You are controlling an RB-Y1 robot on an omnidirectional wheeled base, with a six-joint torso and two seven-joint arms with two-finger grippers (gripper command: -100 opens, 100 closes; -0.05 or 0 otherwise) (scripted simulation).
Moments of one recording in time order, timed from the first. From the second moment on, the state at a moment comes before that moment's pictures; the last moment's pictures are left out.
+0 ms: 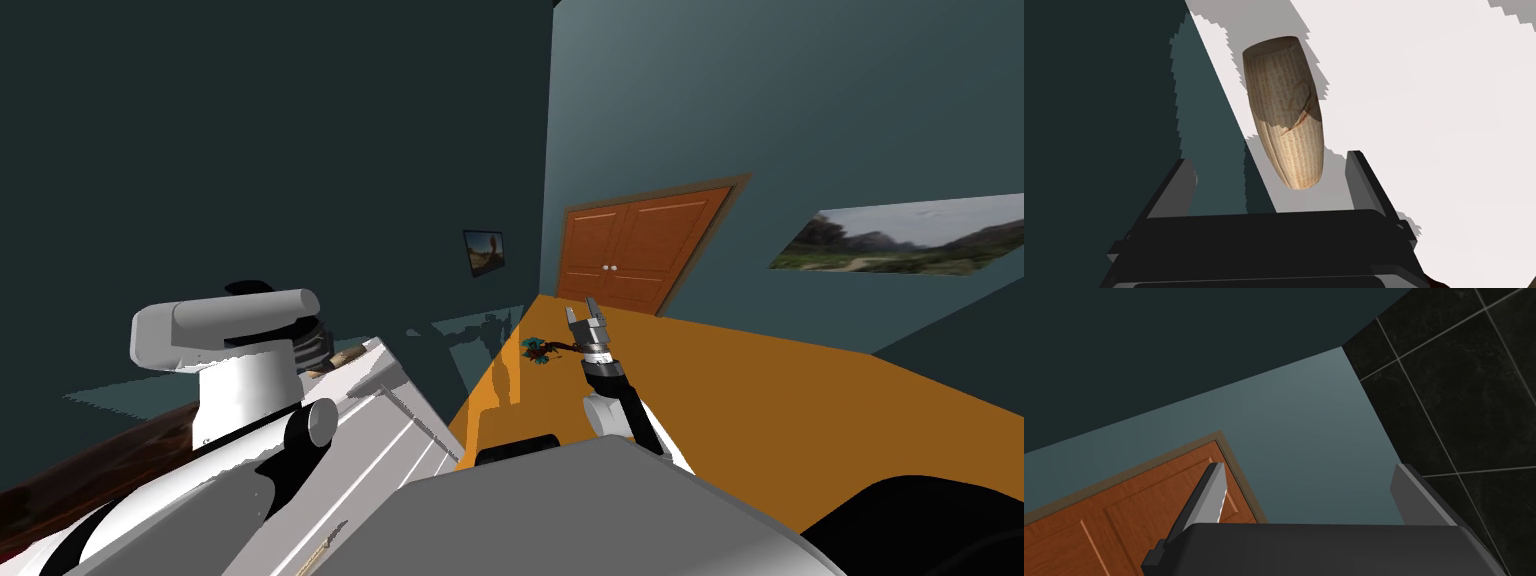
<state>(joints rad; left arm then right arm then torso) -0.66 0.75 0.64 -1.48 0.00 1.92 0.04 0.46 -0.04 0.07 -2.25 -0.03 -0.45 -0.15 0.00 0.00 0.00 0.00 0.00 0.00</state>
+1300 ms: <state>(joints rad) -0.64 0.73 0.64 -1.44 0.01 1.92 0.05 0.46 -0.04 0.07 -2.25 -0.03 -0.45 -0.15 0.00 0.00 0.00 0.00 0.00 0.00</state>
